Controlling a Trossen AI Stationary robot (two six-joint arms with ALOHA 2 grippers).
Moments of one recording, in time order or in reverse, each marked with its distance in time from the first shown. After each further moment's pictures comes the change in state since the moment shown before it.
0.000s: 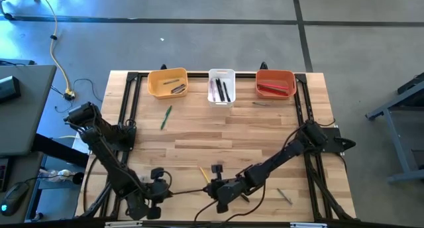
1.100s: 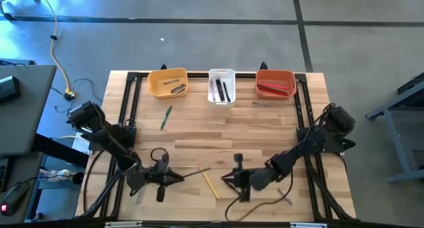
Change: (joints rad) left arm 0.103 0.002 -0.507 1.198 -0.272 0.290; right arm 0.052 -0.347 -0.512 0.387 0.145 -0.122
